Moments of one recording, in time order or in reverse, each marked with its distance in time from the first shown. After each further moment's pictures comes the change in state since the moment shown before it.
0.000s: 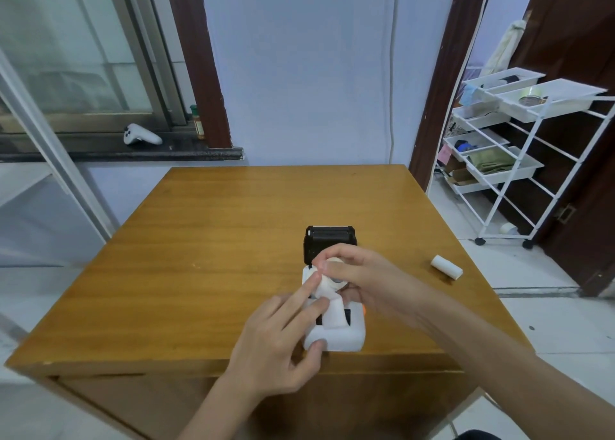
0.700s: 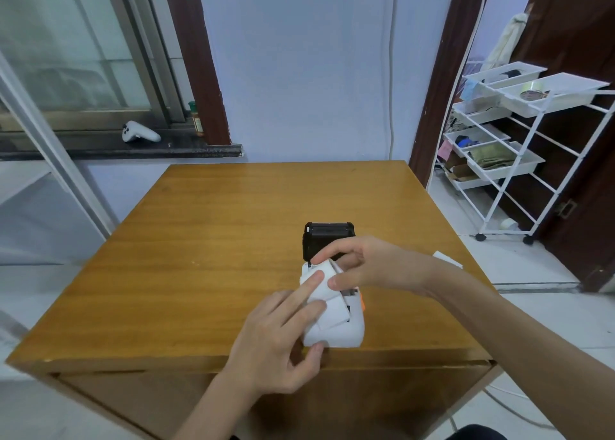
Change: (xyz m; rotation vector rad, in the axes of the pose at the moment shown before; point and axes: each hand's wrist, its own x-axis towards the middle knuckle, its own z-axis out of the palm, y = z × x) left_hand 0.000 0.001 -0.004 -0.044 -0.069 0.009; right_hand 0.006 -0.017 -0.024 -0.480 -0.132 0.040
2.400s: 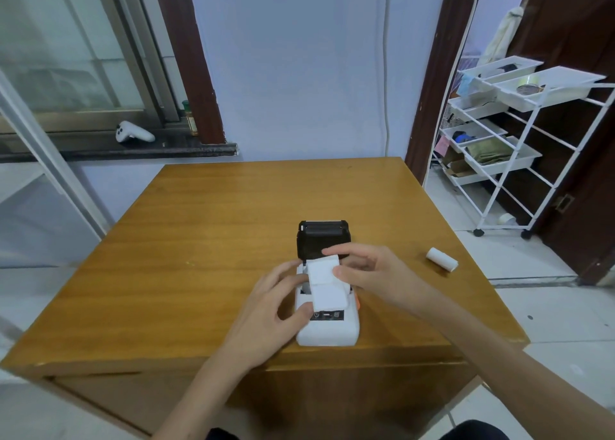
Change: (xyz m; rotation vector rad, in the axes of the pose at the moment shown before) left_hand 0.013 -0.022 0.005 -0.243 -0.214 -0.538; right_hand -0.001 0.048 0.014 0.193 0.289 -0.157
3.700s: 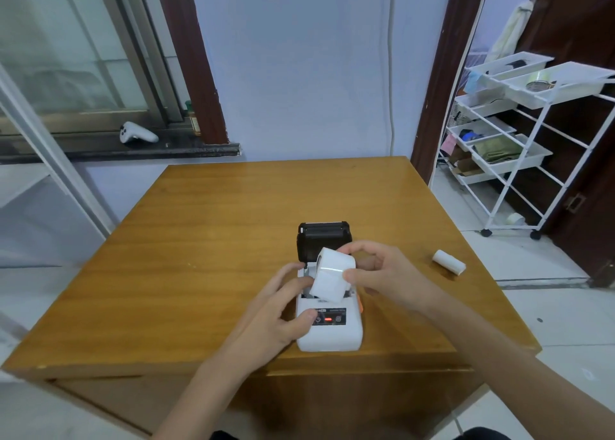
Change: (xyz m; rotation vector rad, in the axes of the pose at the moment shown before) left_hand 0.004 0.007 -0.006 -0.097 -0.089 0.008; right_hand 0.005 0.005 -0.006 0.123 0.039 0.070
